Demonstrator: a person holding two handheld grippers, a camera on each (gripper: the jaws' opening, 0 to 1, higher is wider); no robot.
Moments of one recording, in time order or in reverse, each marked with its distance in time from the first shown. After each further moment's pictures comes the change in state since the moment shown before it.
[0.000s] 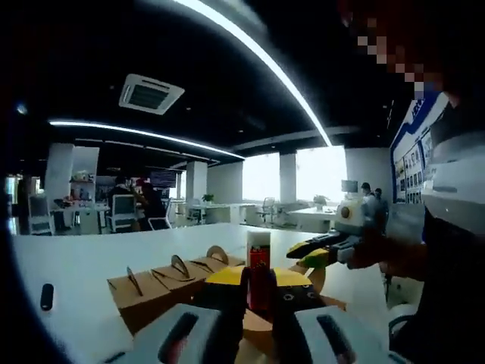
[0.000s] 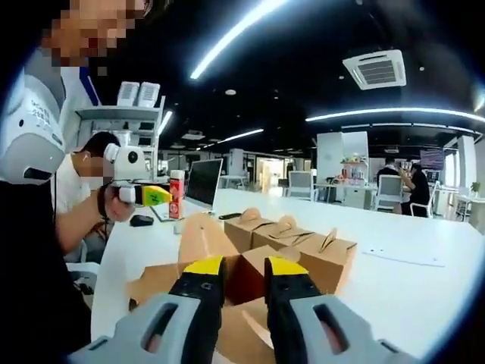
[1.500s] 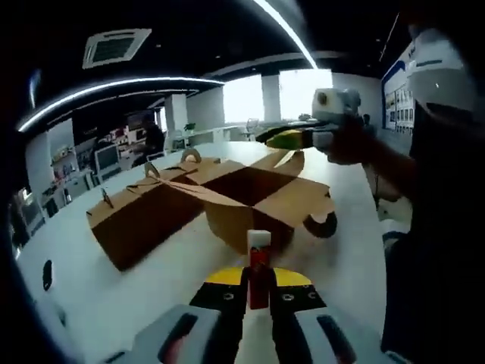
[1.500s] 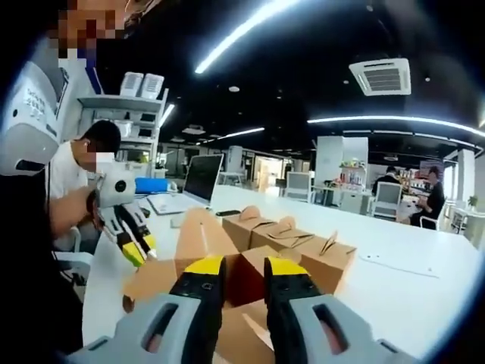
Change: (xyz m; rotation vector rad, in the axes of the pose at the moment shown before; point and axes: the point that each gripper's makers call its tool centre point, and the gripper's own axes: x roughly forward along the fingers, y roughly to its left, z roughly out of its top) left arm -0.029 -0.027 -0.128 0.108 0.527 -0.077; right arm 0.002 0.006 -0.003 -0.072 0.016 -0.017
